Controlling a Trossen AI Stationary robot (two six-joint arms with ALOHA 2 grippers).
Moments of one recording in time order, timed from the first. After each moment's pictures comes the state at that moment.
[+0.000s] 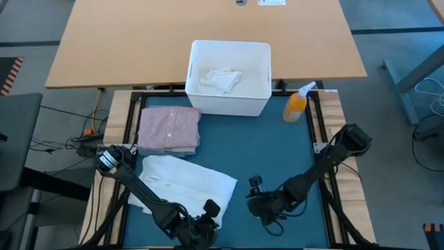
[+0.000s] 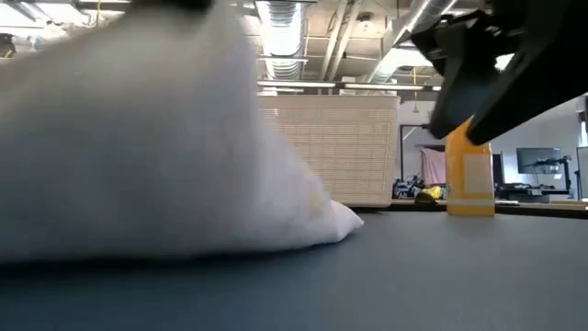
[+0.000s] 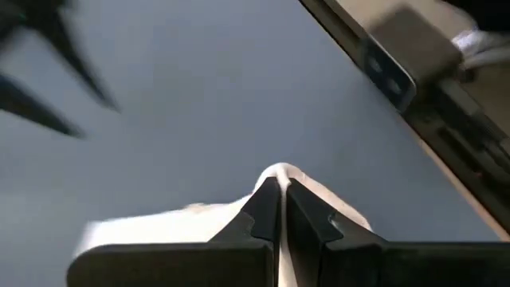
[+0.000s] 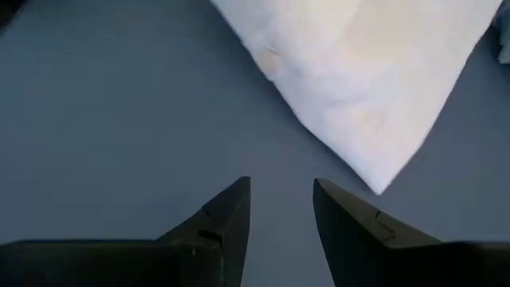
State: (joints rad) left arm -0.71 2.00 1.49 -0.38 -0.45 0.06; right arm 0.64 1.70 1.07 -0.36 0.42 0.12
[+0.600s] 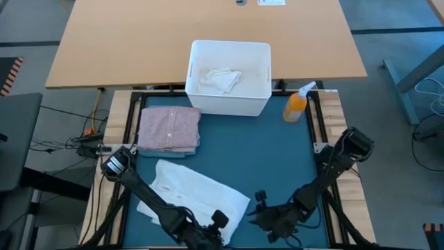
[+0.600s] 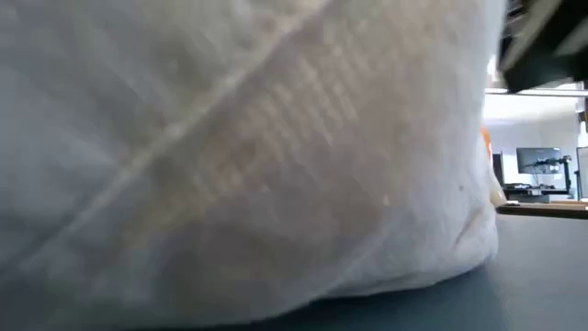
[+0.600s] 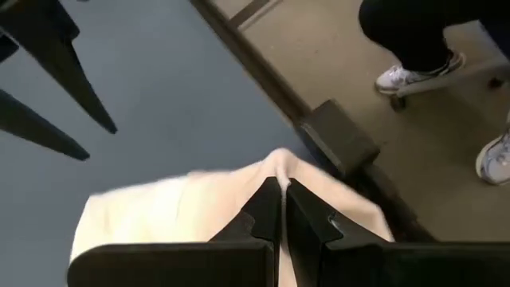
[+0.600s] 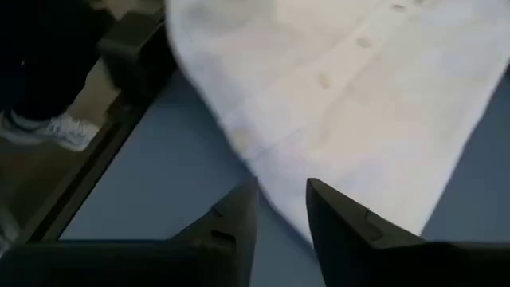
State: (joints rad) left arm -0.70 2.09 1.69 -0.44 -0.28 0.07; right arm 0.80 1.72 0.96 0.04 0.51 0.24
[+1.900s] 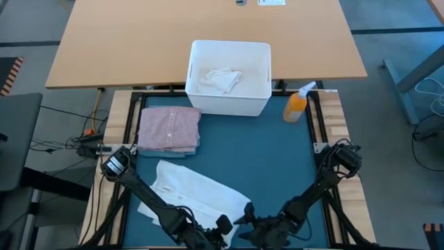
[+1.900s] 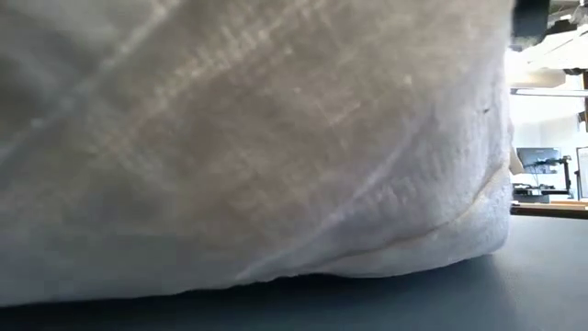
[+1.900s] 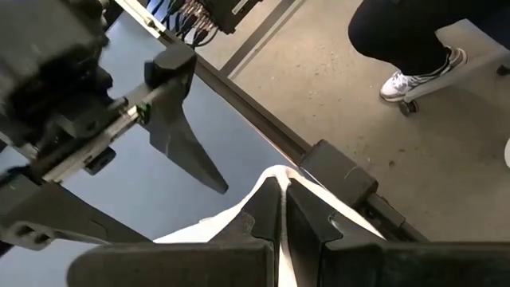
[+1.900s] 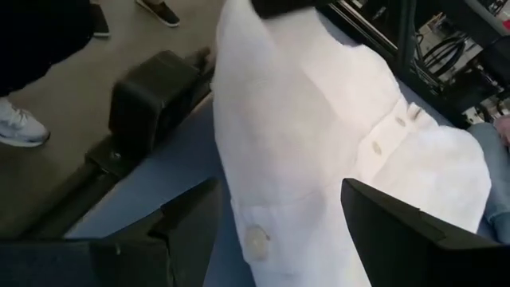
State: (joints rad) left arm -0.71 2.09 1.69 -0.32 -0.27 0.28; right arm 0.82 1.95 1.07 0.33 0.61 -0.19
